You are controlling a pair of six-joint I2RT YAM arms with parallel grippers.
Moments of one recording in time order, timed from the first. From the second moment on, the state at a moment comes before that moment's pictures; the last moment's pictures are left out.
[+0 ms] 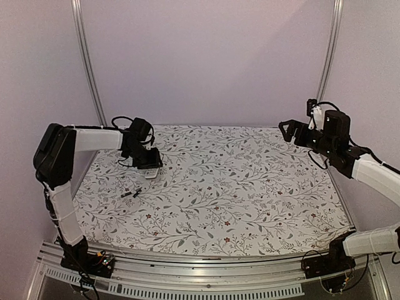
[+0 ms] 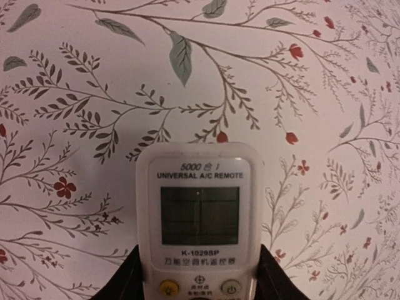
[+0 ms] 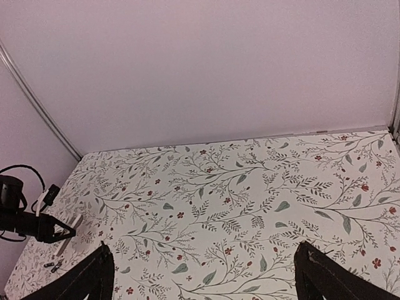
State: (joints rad) left arm -0.40 1.95 1.30 -0.43 0.02 -0.43; right arm 0.29 1.13 0.82 0.06 -0.05 0.37
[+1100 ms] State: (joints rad) left arm -0.71 1.61 1.61 -0.99 1.17 0.43; right arm 0.95 1.40 1.29 -0.12 -0.56 -0.76
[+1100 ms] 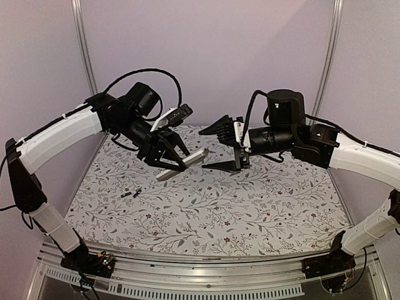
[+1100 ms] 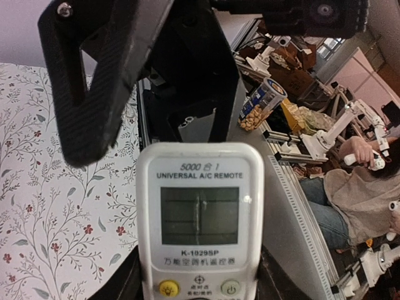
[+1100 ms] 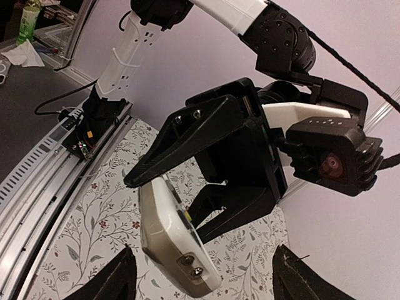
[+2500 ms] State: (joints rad) left arm -0.70 1.45 1.55 -0.73 0.89 0.44; right arm 0.99 1.43 1.33 -0.24 -0.52 -0.56
